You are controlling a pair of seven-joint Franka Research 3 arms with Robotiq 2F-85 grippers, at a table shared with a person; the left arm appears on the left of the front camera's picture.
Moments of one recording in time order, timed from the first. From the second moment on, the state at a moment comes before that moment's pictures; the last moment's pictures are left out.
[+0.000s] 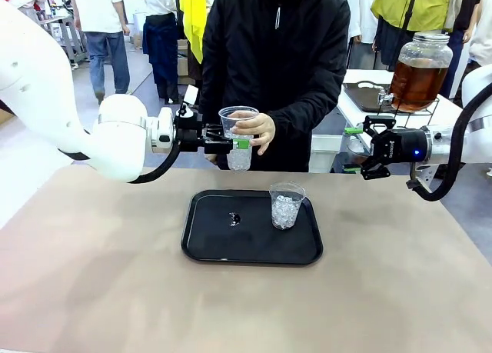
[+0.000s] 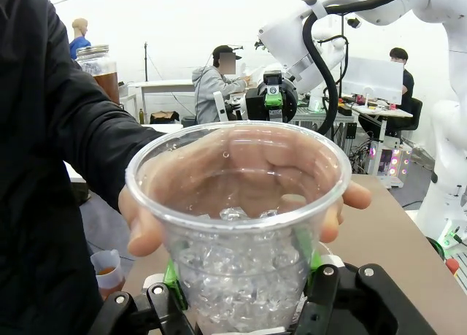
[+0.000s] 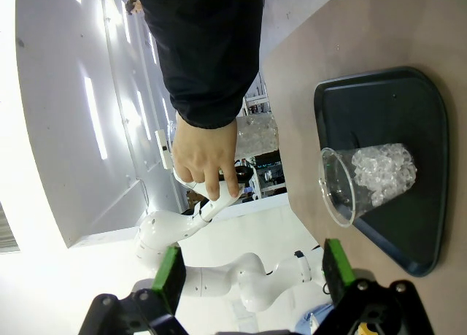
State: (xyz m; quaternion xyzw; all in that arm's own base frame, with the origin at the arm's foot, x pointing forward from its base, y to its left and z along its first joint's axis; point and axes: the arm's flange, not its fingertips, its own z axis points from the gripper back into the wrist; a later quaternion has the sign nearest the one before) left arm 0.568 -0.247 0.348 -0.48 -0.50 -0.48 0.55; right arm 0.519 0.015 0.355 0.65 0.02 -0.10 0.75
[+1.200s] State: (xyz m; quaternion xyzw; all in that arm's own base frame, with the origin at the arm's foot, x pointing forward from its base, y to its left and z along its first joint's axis) left arm 0.552 -0.181 0.319 -0.48 -0.48 -0.49 0.55; right arm 0.519 0.015 0.355 0.65 0.02 -0.10 0.75
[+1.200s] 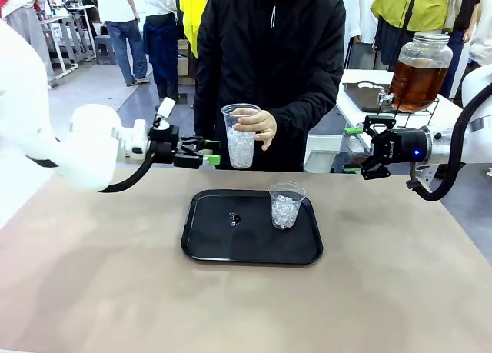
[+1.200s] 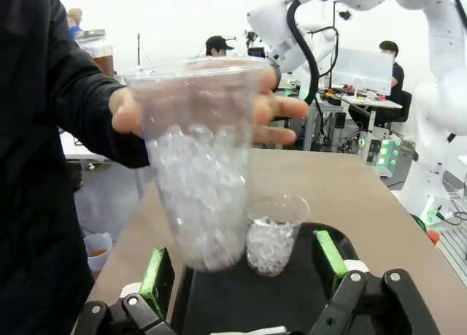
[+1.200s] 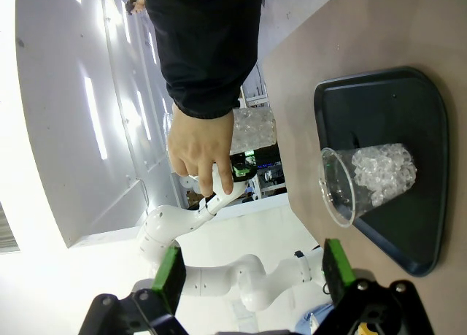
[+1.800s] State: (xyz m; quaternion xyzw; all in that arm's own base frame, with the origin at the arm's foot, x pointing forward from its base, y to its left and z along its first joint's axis) left arm 0.511 -0.093 0.286 -0.46 -0.52 -0.48 0.53; right arm 0.519 0.014 0.355 0.65 0.02 -0.10 0.75
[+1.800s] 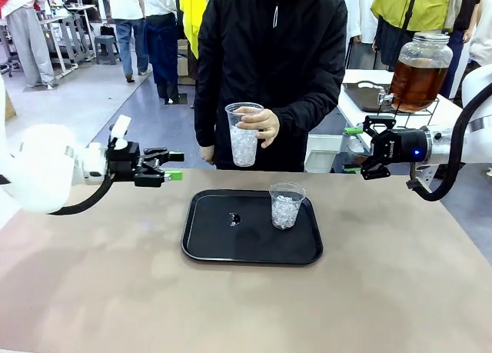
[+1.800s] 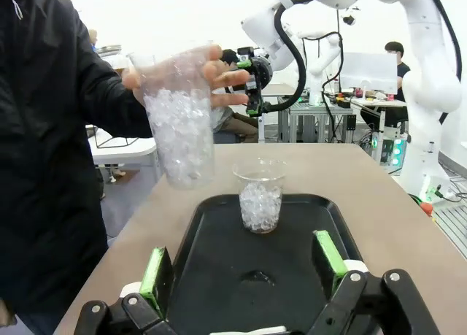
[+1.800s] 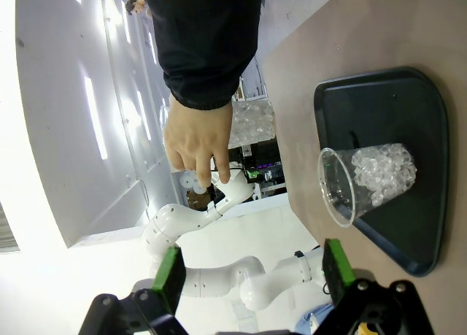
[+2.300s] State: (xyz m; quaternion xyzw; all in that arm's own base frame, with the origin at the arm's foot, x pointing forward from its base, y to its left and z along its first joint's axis) left arm 0.501 -0.074 0.287 -0.46 -0.53 -0.48 0.53; right arm 0.519 0.014 0.355 0.65 0.02 -0.10 0.75
